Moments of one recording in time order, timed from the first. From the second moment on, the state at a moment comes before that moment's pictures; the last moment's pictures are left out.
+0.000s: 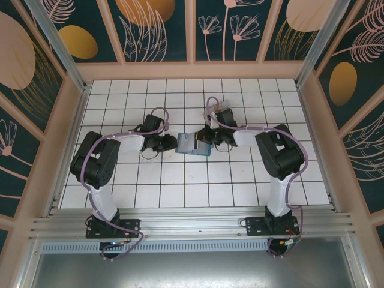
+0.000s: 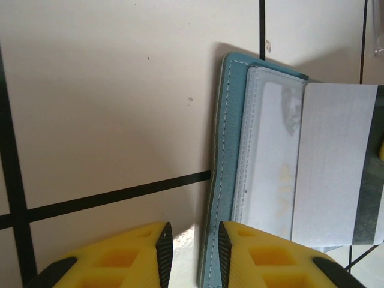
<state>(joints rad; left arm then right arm) -0.41 1.87 0.97 -0.11 0.39 -0.58 0.48 1.95 1.06 0.08 -0.54 0.68</state>
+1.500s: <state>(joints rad) -0.48 1.89 1.01 -0.12 0.30 -0.59 0.40 1.80 0.97 0.07 -0.56 0.68</state>
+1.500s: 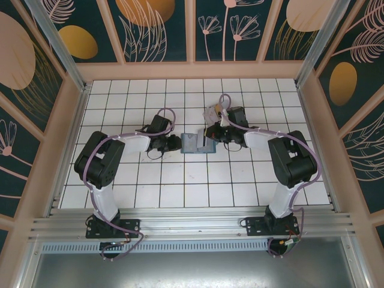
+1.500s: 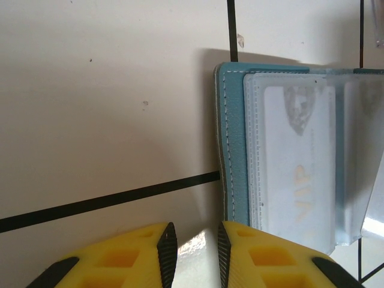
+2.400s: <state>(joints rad) -0.49 1.89 1.01 -0.12 0.29 -0.59 0.46 1.90 1.02 0.04 -0.49 0.64</state>
